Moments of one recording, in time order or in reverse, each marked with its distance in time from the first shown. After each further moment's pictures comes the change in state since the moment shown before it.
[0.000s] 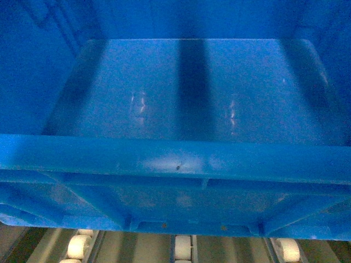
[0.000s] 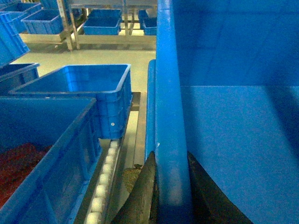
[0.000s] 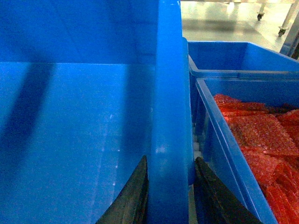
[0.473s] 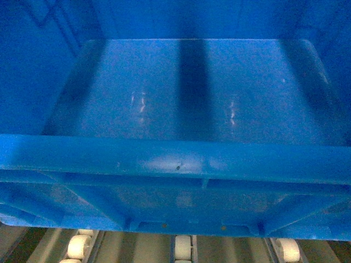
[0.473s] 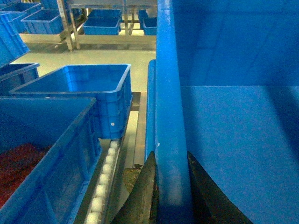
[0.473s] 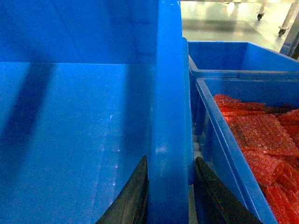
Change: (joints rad) left arm 0.000 0.000 0.000 0.000 0.000 0.000; right arm 0.000 0.000 0.000 0.000 0.000 0.000
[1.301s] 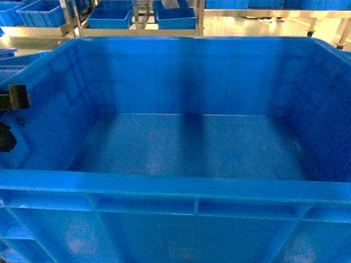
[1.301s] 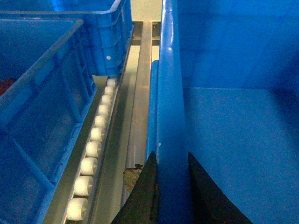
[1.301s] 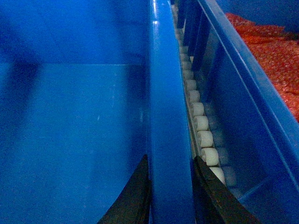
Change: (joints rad) left arm 0.042 0.295 0.115 -0.132 0.018 -0.067; right arm 0.018 0.342 0.131 -0.137 0.092 0.077
